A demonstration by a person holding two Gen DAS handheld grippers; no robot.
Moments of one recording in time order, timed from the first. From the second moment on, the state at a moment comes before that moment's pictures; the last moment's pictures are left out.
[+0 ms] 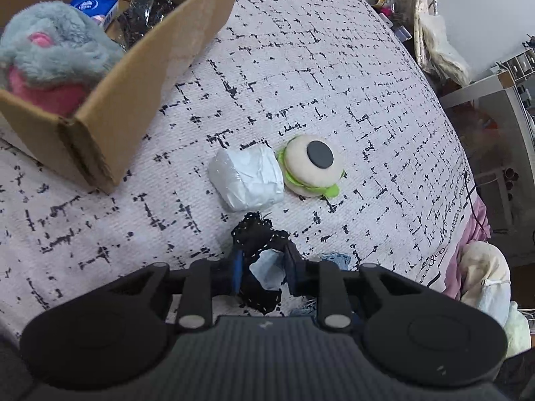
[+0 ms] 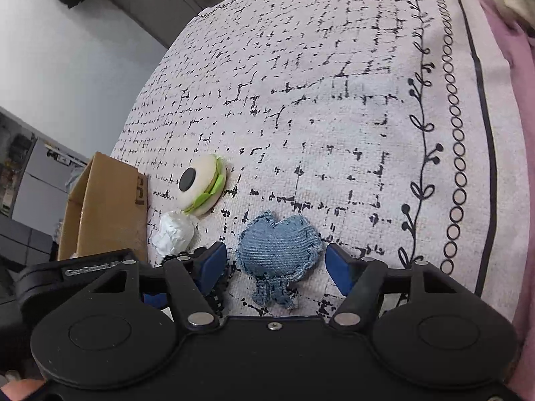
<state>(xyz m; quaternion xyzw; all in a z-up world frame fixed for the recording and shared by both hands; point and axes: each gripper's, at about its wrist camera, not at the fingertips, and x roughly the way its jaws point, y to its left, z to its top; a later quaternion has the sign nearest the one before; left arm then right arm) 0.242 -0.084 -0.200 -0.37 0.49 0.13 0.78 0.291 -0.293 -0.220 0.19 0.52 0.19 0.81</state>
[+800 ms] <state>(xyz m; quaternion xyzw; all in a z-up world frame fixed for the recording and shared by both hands) 0.214 -0.054 -0.153 -0.36 0.47 0.10 0.80 0.271 -0.298 -0.186 0.20 0.48 0.21 0.82</state>
